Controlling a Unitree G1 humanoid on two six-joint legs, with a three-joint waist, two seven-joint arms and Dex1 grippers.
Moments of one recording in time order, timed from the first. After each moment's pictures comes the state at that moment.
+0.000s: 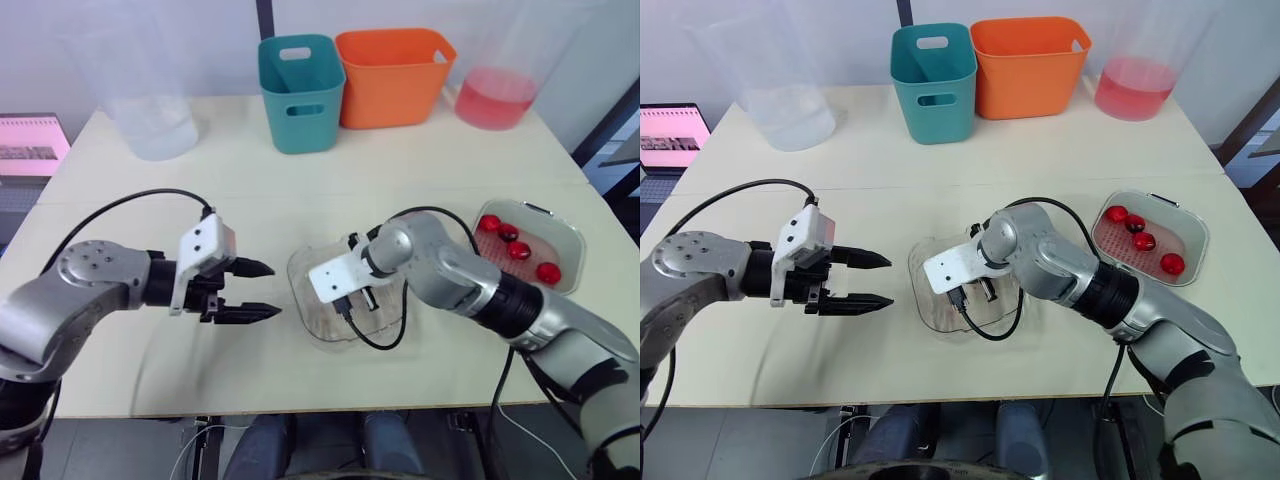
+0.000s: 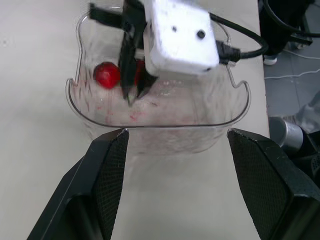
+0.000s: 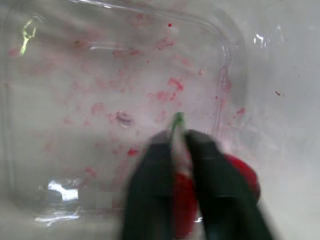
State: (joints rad) left arm -0.32 0.96 0.02 -0.52 -0.70 0.80 -1.05; right arm -0.96 -0.63 0.89 -0.12 -0.37 0.52 1.25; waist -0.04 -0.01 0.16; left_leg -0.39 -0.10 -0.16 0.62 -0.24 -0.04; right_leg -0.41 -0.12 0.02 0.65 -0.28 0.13
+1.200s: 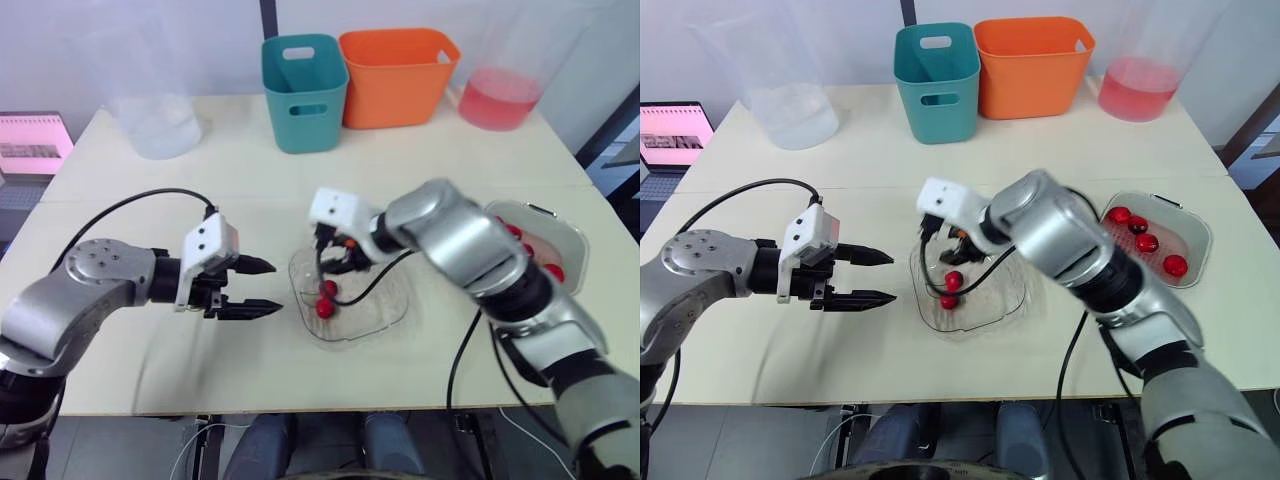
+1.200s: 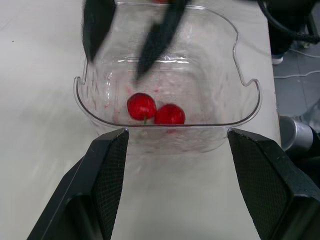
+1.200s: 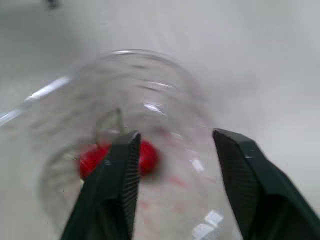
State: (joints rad) left arm -0.34 0.94 -0.02 -0.49 -0.65 0.75 -1.06; right arm -1.04 -0.61 0.51 -0.31 0.09 1.33 1.03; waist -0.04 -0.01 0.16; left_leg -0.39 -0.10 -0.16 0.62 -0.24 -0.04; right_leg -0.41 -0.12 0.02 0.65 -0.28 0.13
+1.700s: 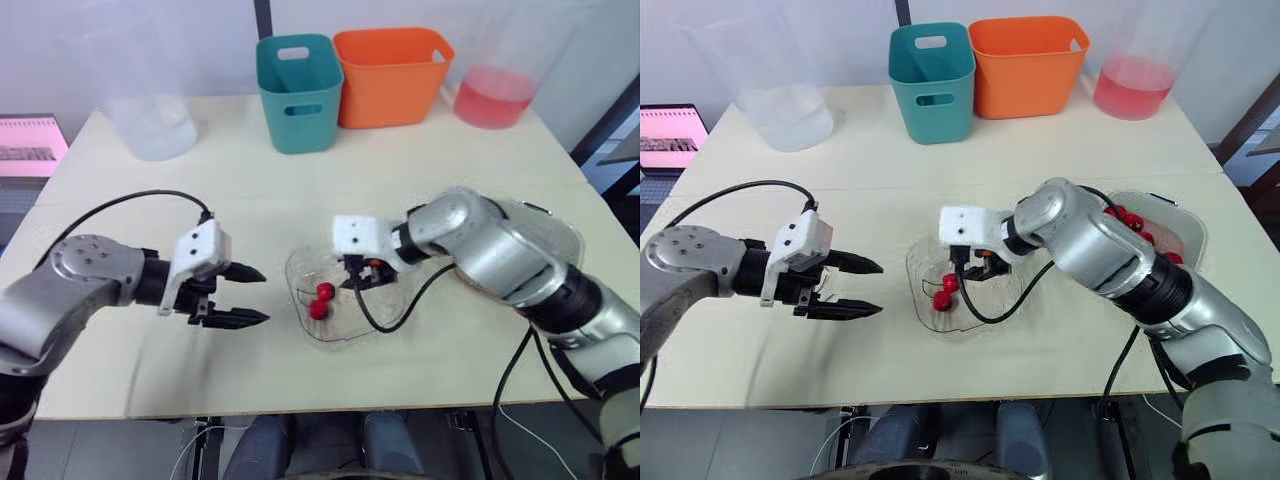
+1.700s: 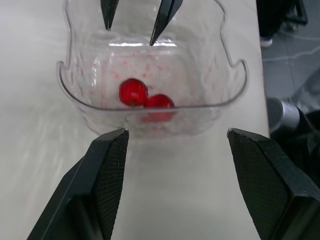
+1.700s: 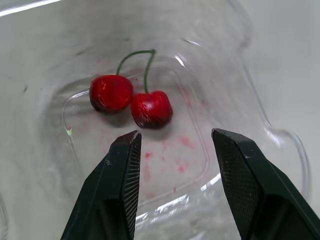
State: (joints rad) left arm -0.33 1.04 -0.02 -0.49 -0.64 0.75 -1.16; right arm -0.96 -0.73 0.68 -0.32 0.11 0.92 1.11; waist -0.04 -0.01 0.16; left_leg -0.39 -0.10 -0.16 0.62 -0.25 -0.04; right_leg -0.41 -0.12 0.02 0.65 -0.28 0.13
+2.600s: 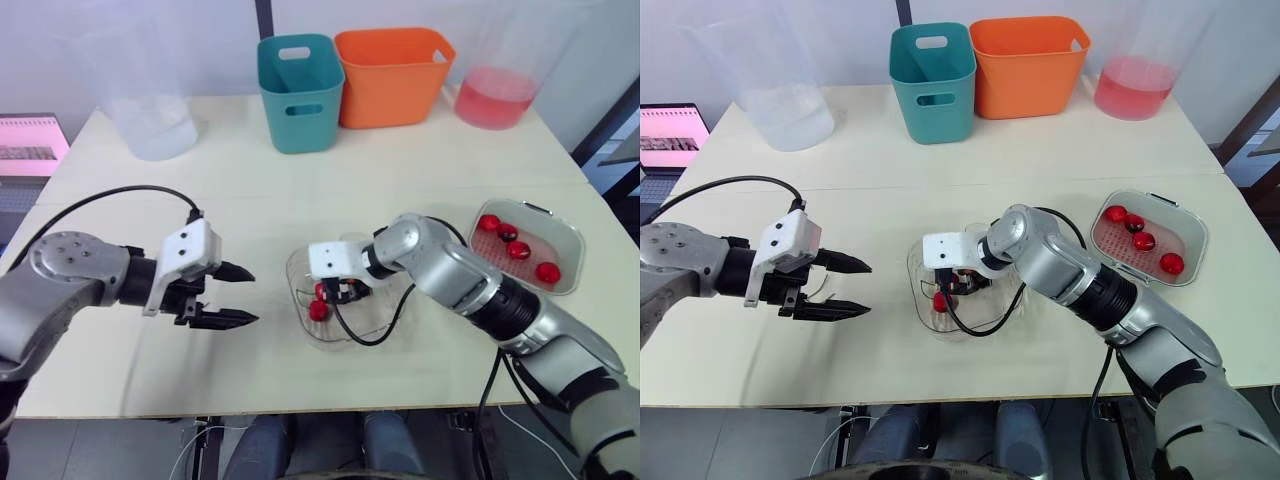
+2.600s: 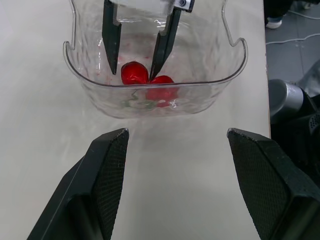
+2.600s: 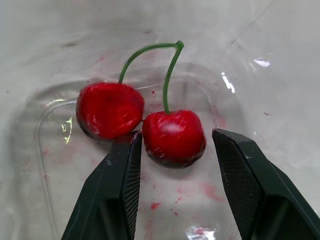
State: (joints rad) left arm -0.31 1.09 0.03 -0.51 -0.65 0.76 -1.16; right arm -0.89 -0.58 0.76 -0.13 -0.07 0.75 1.14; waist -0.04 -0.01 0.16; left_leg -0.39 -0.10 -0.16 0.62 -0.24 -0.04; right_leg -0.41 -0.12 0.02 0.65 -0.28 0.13
